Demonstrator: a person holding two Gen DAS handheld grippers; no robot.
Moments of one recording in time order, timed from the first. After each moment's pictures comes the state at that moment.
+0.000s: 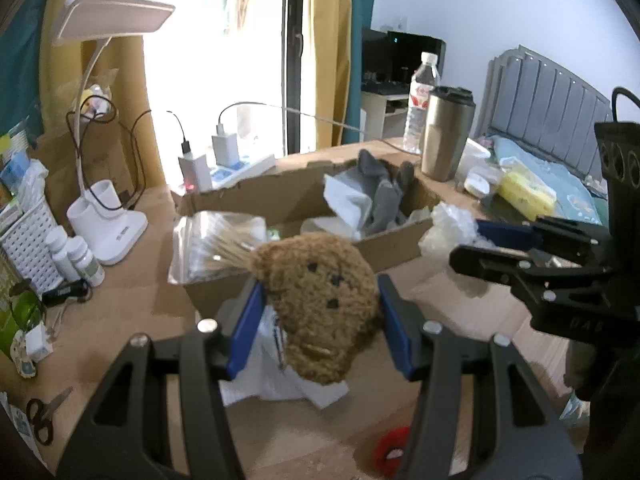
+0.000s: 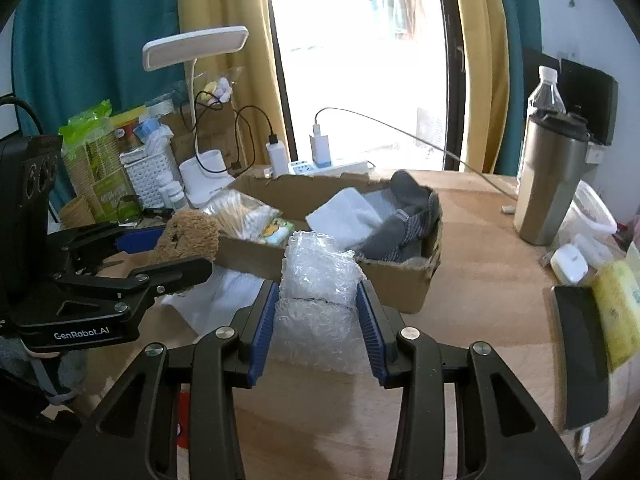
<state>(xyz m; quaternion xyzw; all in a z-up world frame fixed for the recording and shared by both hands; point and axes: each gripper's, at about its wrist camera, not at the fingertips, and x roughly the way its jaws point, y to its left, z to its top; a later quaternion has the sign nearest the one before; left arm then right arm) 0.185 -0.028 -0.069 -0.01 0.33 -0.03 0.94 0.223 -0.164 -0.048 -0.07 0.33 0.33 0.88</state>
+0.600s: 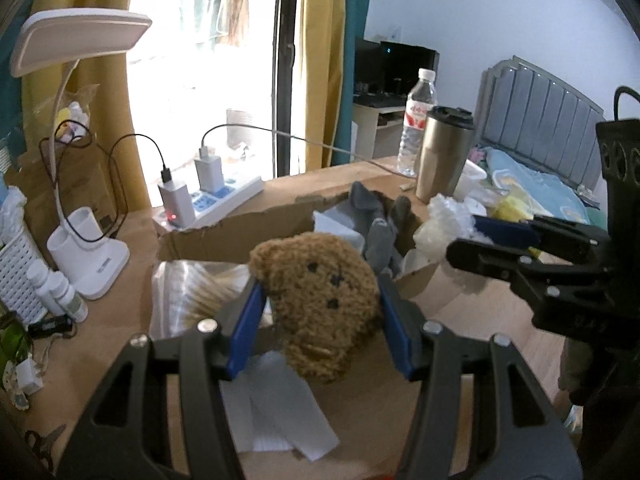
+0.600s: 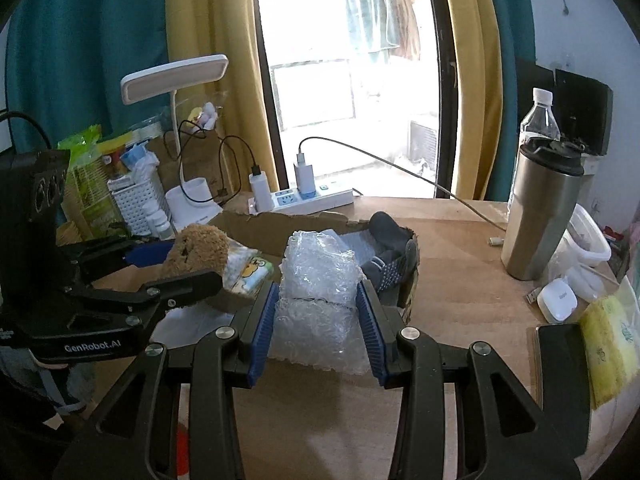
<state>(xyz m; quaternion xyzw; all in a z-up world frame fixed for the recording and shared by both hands) 0.221 -0.032 -0.052 -0.02 0.32 -0.05 0.95 0.255 -0.168 -0.028 -0.06 0.31 0.32 0.89</state>
